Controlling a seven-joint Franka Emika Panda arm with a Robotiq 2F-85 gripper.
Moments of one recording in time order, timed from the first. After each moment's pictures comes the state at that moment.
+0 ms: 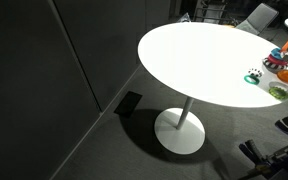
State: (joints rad) arm -0.33 0.15 -0.13 -2.39 0.07 2.55 -0.43
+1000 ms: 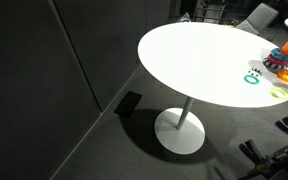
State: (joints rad) arm -0.33 0.11 -0.20 -2.12 0.07 2.31 -0.43
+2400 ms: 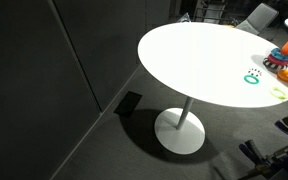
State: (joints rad) arm -0.35 0.25 -0.25 -1.99 0.09 2.27 -0.41
